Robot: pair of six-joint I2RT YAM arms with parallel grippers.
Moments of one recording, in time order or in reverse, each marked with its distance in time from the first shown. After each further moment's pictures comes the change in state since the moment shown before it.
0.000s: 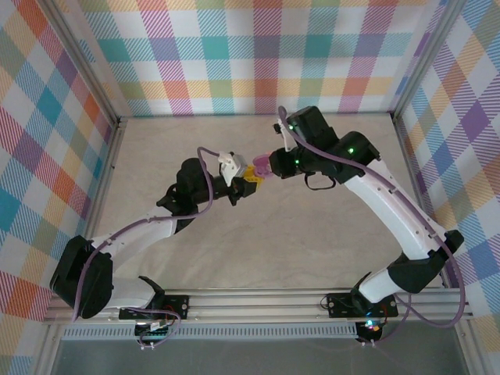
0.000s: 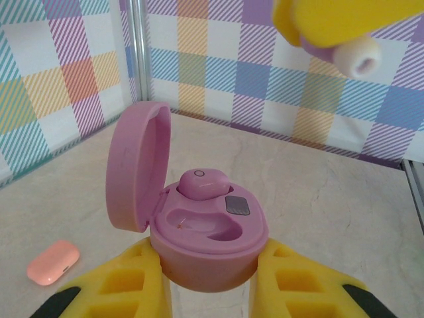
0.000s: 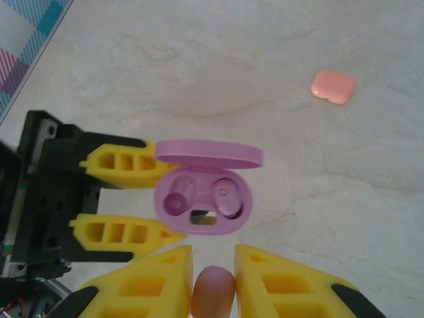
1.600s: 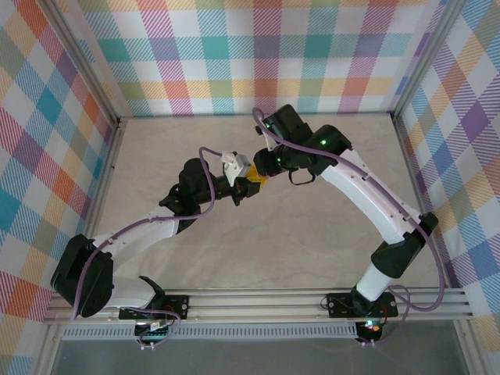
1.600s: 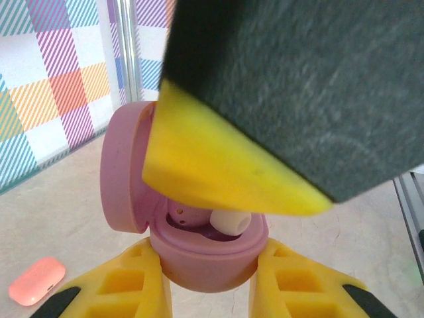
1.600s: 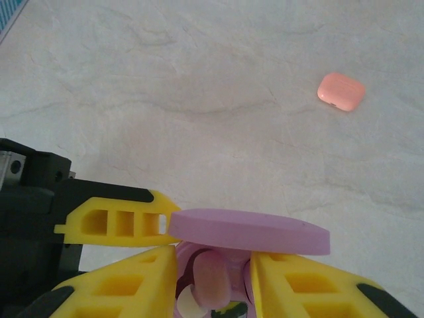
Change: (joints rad) left arm -0.029 0.006 0.011 0.026 -0.001 -0.022; right arm 0.034 0.148 0.096 -0.014 0.043 -0.052
